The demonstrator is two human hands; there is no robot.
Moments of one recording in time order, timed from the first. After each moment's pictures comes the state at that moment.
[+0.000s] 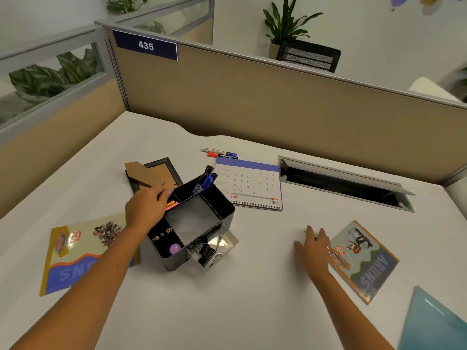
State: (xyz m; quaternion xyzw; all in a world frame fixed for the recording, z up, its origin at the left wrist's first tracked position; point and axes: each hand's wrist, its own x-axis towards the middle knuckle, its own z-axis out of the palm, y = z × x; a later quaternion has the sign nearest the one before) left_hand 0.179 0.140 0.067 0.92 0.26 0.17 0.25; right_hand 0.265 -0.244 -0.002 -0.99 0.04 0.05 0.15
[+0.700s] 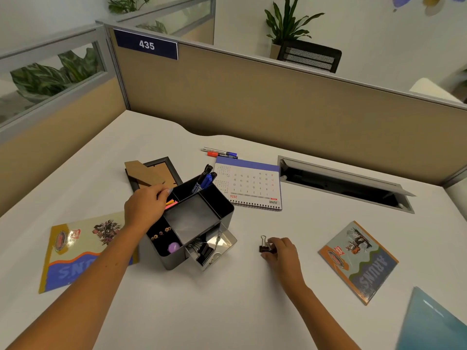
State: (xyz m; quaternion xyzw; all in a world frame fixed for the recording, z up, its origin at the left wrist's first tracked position) left_hand 0.180 0.143 0.063 0.92 0.25 0.17 0.24; right_hand 0.223 -0.202 -0.006 -0.95 -0.10 0.07 0.29
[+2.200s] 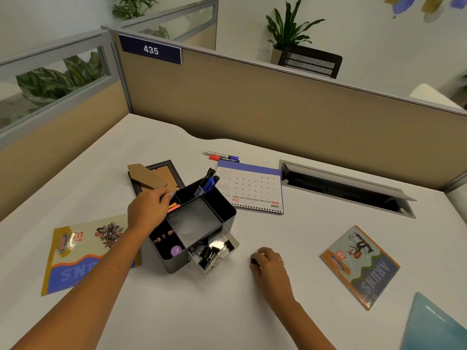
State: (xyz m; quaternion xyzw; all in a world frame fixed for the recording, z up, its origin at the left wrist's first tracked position) left_hand 0.182 0.145 0.060 0.92 0.25 0.16 0.25; right_hand 0.182 -0.174 0.005 -0.96 -0.21 0.06 0.19
